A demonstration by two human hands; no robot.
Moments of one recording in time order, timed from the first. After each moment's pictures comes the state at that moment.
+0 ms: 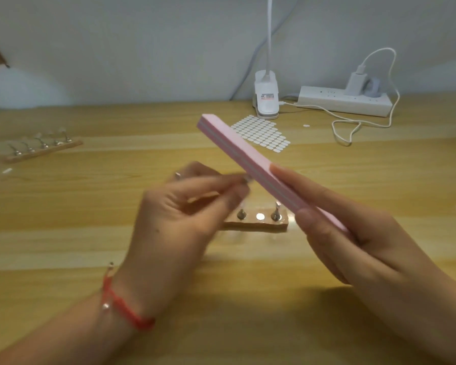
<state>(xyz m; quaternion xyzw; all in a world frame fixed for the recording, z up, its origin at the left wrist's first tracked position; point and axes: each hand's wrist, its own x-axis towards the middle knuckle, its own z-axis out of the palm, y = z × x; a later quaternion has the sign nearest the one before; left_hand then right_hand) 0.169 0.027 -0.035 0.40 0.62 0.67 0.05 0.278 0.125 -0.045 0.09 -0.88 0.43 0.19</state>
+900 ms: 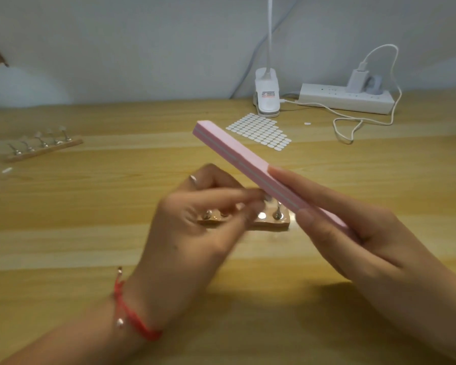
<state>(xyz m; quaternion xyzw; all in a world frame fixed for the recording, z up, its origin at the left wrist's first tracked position) 0.172 0.025 -0.033 0.48 0.65 0.59 0.00 0.304 0.156 -0.038 0.00 -0.84 0.49 0.24</state>
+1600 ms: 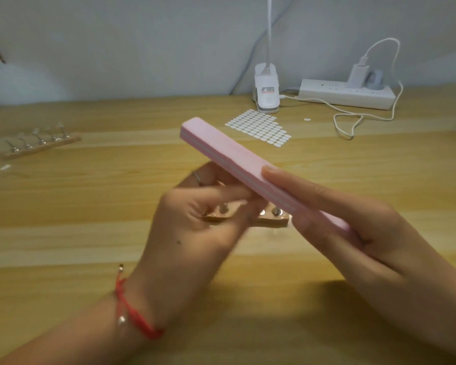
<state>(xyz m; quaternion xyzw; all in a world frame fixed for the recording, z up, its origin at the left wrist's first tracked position) 0.178 0.028 -0.031 0.46 0.65 0.60 0.03 0.309 0.158 -0.031 0.00 -0.86 0.44 0.25</state>
